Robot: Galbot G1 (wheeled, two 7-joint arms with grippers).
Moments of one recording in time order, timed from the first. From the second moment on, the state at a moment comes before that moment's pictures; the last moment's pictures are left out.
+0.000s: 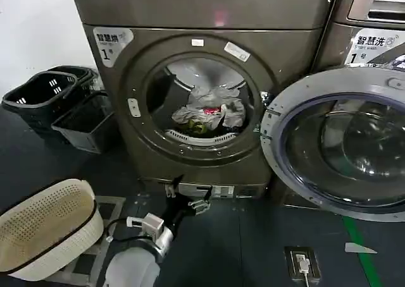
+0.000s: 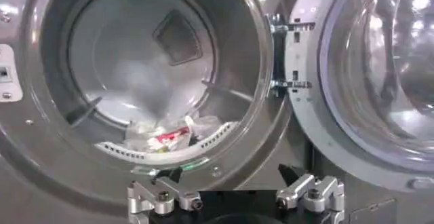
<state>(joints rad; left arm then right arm) 1.35 -1.43 -0.29 -2.18 0.04 0.44 0.15 -1.45 0.90 2.42 1.75 0.16 -0.15 -0.24</state>
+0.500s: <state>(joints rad) 1.36 -1.43 -0.31 -2.19 0.05 0.46 0.14 -1.45 0.90 2.42 1.75 0.18 -0.13 -0.23</state>
